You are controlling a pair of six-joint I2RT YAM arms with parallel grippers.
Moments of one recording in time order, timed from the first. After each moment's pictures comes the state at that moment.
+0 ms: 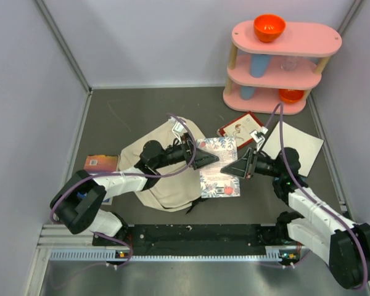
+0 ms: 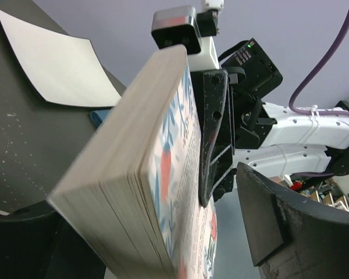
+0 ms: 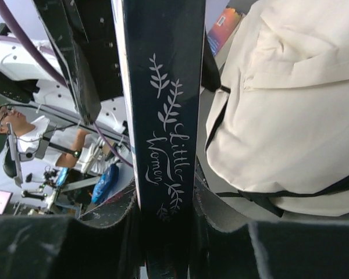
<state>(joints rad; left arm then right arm) -0.72 1.43 0.60 1.03 0.61 -0.92 0.31 0.92 0.32 0.62 -0.99 0.96</state>
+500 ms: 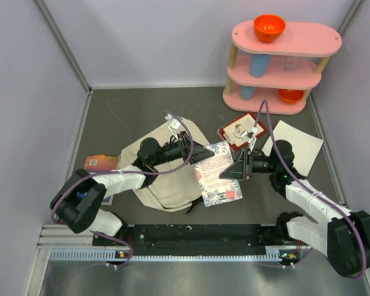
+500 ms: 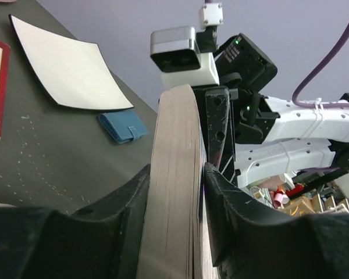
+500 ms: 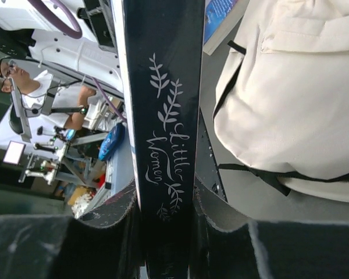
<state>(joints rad) -0.67 1.43 0.61 1.04 0.64 -0.93 0.32 1.01 0.38 0.51 -1.15 0.84</state>
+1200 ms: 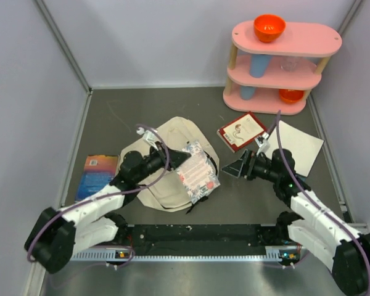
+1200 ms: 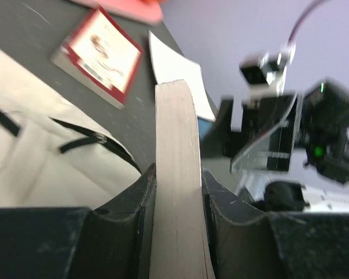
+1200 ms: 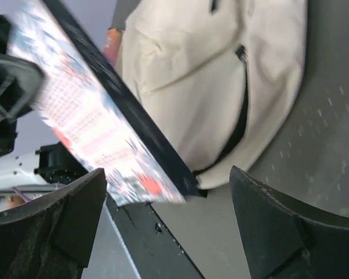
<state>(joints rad) -0.60 1.10 0.41 0.69 0.38 -0.81 0.33 0.87 0.39 0.12 -0.65 0.71</state>
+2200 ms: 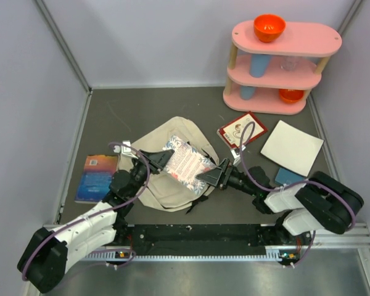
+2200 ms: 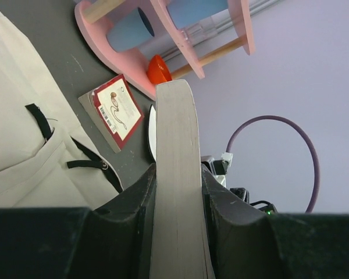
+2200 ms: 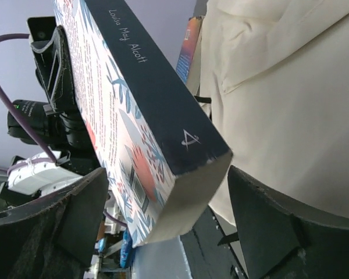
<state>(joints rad) -0.59 0.80 0.16 0.79 -0.01 -1.10 0.76 1.36 0.16 1.16 -0.32 1.21</state>
